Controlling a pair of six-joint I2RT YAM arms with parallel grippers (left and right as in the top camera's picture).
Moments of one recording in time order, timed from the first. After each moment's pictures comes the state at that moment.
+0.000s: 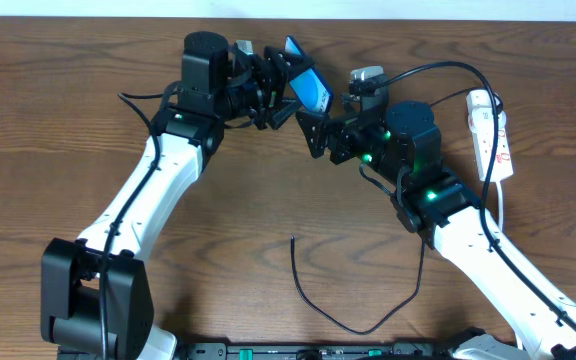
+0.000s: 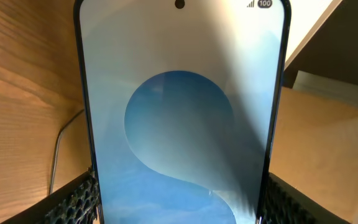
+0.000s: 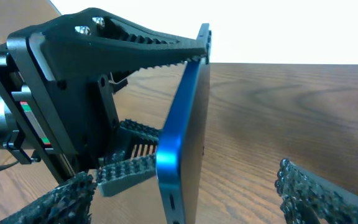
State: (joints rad) left arm -0.28 1.69 1.27 -0.04 0.75 -1.46; right arm 0.48 1.37 0.96 0.11 -0.23 0.35
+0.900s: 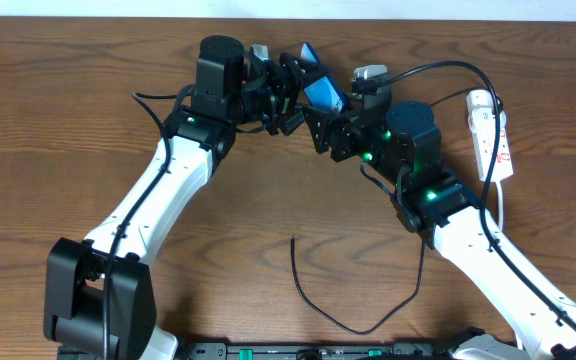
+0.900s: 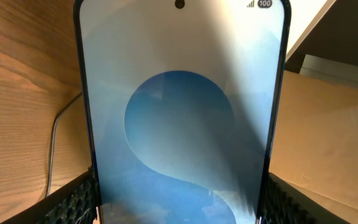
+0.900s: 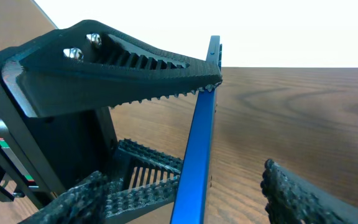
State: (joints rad) left arm -0.33 1.69 1.27 -0.04 0.75 -1.46; right arm 0.48 1.37 0.96 0.11 -0.18 0.35
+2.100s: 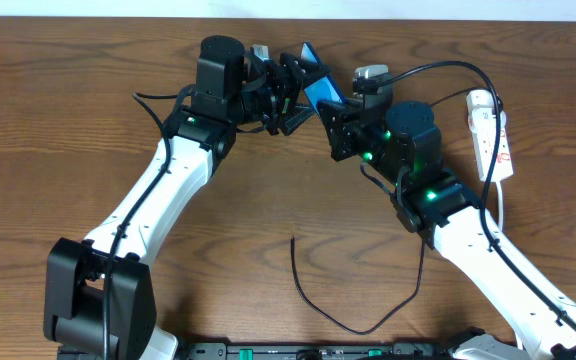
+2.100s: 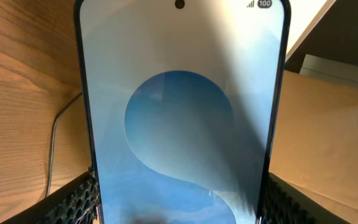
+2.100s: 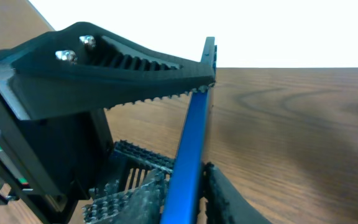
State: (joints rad) left arm -0.33 1.69 1.27 -0.04 0.75 -1.46; right arm 0.48 1.37 0.96 0.11 -0.17 0.36
